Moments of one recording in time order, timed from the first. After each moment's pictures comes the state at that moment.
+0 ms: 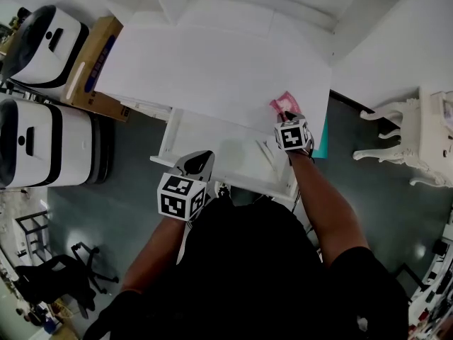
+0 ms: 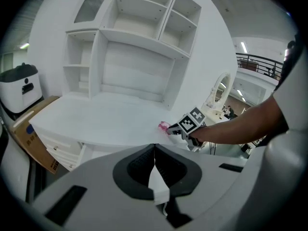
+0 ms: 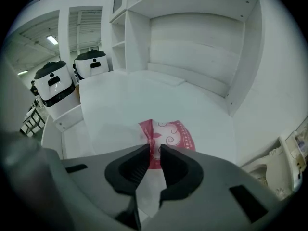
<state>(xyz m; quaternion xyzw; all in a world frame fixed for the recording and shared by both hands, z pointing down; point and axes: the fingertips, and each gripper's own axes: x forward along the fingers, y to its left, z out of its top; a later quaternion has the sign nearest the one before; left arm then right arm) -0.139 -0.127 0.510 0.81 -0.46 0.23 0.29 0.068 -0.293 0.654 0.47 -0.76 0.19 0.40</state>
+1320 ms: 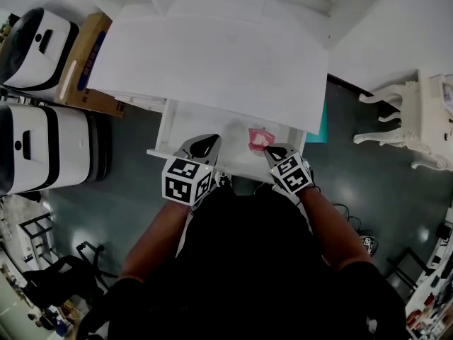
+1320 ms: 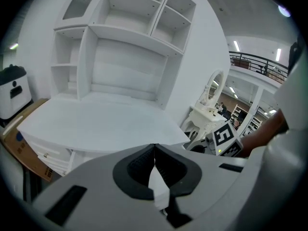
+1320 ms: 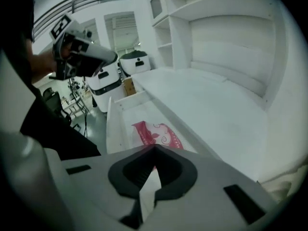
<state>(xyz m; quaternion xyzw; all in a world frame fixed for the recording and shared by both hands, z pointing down) -0.115 -0.143 0.516 0.83 -0.42 0.24 0.28 0.020 -0.119 0.641 0.27 -0.85 0.20 0.41</state>
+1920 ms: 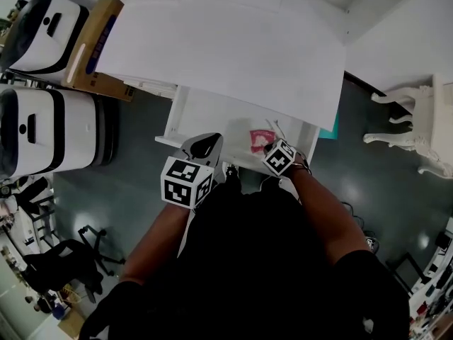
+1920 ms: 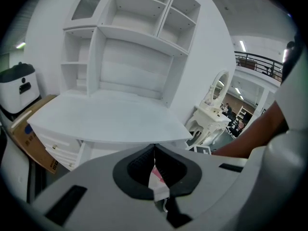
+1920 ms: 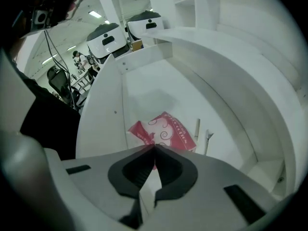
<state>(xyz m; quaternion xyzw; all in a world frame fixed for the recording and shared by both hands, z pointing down) -0.140 -0.121 0.517 0.81 -0.44 0.24 0.30 -0.008 -0.088 0.763 0.15 -0.80 0.21 0.55</state>
